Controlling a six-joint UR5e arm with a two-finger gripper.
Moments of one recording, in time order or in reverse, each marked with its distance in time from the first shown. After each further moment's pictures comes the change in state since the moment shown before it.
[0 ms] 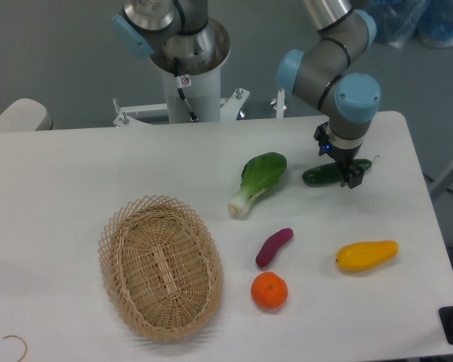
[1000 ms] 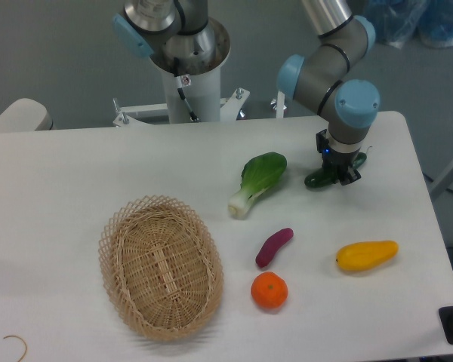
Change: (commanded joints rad) arm 0.002 -0.018 0.012 0.012 0.000 -0.006
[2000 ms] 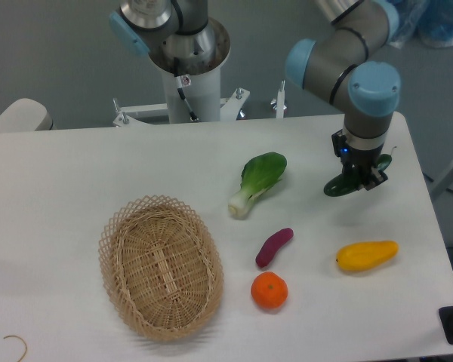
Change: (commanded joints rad) arm -0.133 0.043 0.418 -0.403 -0.009 -0.247
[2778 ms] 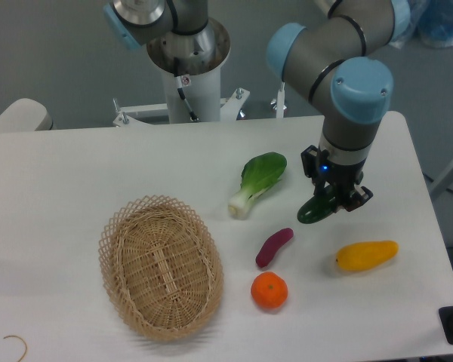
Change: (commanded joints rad) arm -0.104 -0.002 0.052 -0.034 -0.130 -0.272
